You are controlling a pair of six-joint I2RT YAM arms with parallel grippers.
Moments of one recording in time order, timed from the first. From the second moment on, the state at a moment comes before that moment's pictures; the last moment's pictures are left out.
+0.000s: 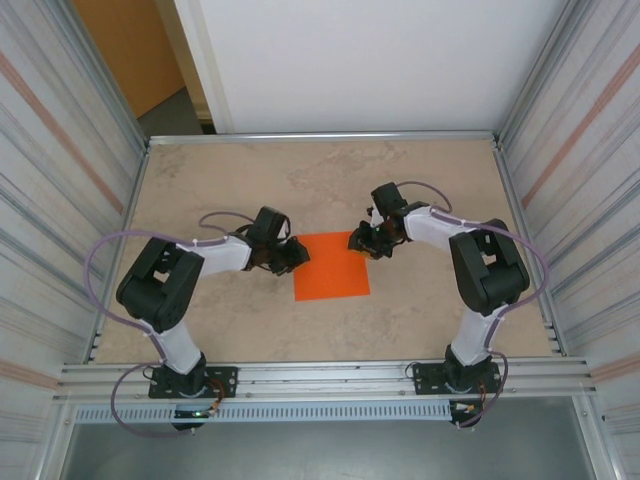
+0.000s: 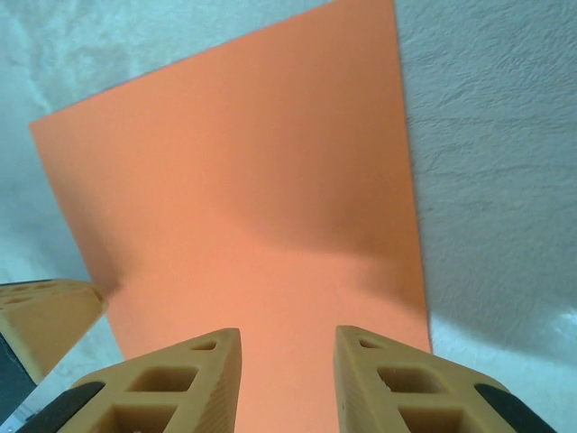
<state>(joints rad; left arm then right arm) -0.54 1.73 0.86 -0.09 0.40 -0.92 0.42 1.80 1.10 -0.47 -0.42 0.67</state>
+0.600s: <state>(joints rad) -0.58 1.74 0.80 -0.04 0.41 -1.00 0.46 1.80 1.01 -0.48 -0.45 0.70</state>
